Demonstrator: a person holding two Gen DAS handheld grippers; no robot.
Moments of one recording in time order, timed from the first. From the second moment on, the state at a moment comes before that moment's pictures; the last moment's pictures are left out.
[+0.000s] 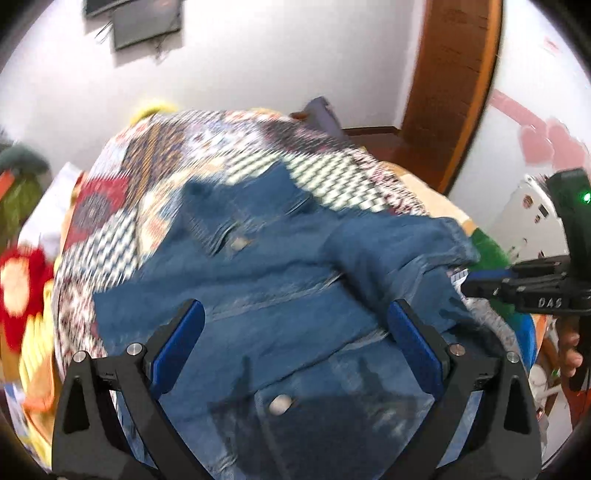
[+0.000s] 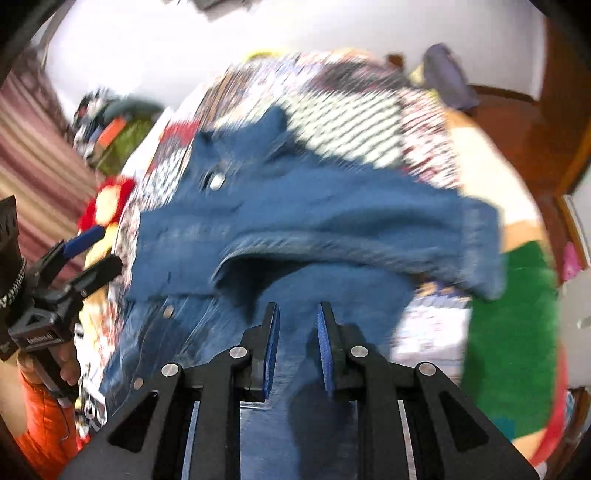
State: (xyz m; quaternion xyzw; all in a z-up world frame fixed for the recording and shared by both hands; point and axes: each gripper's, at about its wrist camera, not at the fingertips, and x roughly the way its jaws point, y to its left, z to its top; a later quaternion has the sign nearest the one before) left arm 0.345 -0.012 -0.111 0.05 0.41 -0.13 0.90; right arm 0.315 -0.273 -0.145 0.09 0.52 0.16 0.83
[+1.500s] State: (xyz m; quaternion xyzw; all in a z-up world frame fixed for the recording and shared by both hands) left arm 0.383 0.025 -0.221 -0.03 0.53 -0.10 0.84; right arm 0.332 -0.279 -0.228 0.04 0.58 0.15 0.80
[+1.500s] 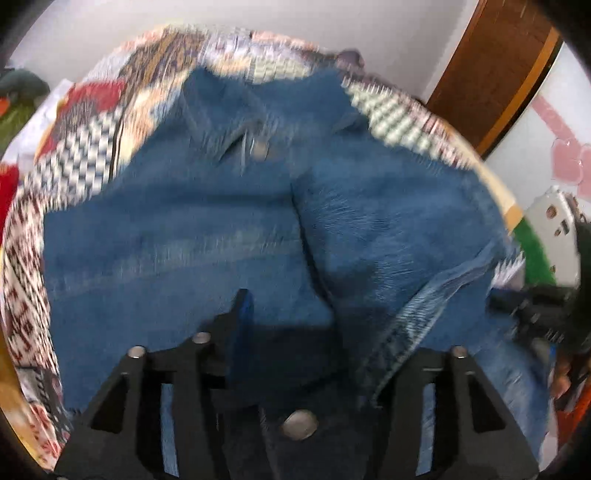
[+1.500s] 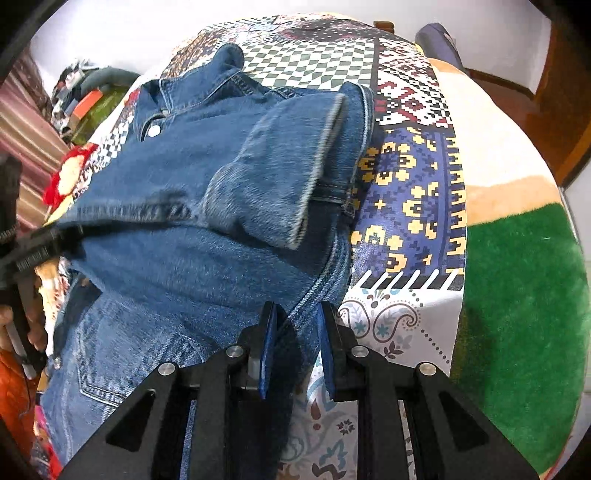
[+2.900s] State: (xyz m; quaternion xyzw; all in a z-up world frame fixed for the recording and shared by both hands) left arm 0.455 -0.131 -0.186 0.01 0.53 -0.28 0.80; right arm 0.326 -0.335 -0.206 0.13 0.59 0.11 0.79
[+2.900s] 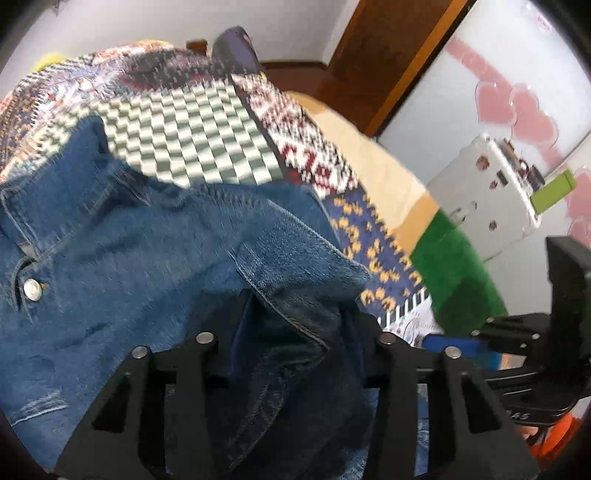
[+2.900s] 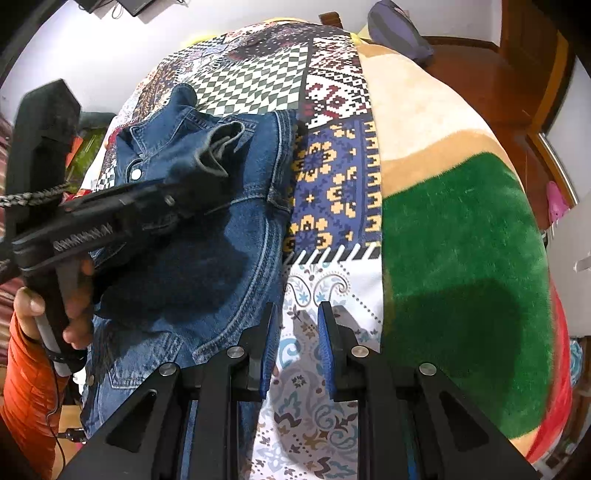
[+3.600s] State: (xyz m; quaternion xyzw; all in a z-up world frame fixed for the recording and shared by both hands) left arm 0.397 0.106 -0.056 -0.07 0.33 -0.10 0.93; right arm 0.395 -0.245 -0.187 0.01 0.58 0.13 0.81
